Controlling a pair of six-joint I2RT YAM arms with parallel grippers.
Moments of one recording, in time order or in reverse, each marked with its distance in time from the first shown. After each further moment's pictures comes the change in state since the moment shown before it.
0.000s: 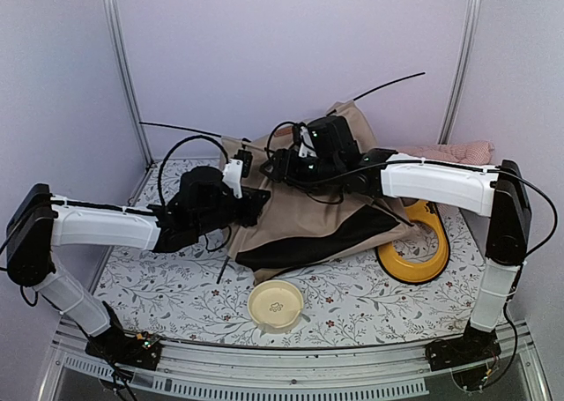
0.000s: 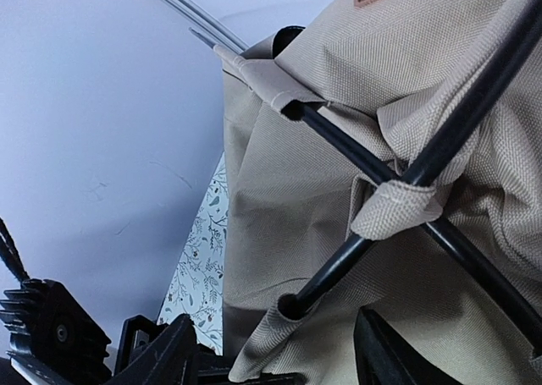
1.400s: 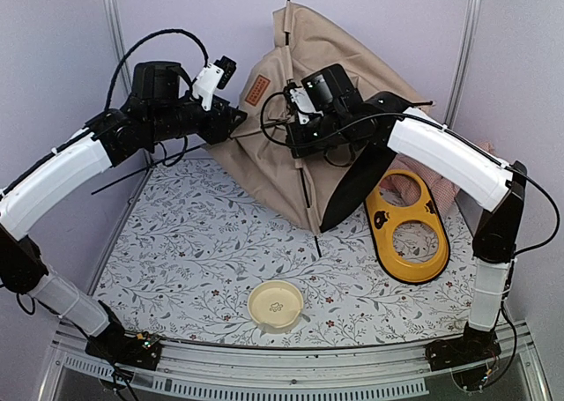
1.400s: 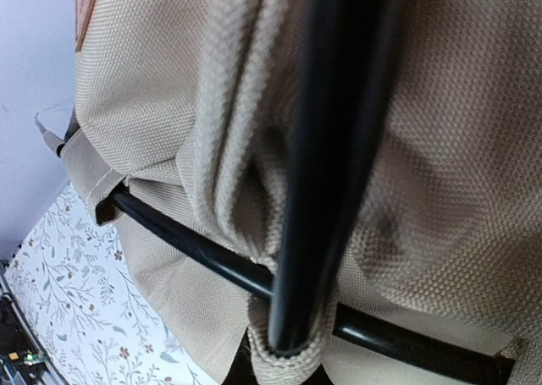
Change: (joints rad) left arm 0.174 -0.081 0.702 -0.774 0.086 0.536; right arm 0.010 0.084 0.552 -0.638 0.264 -0.547
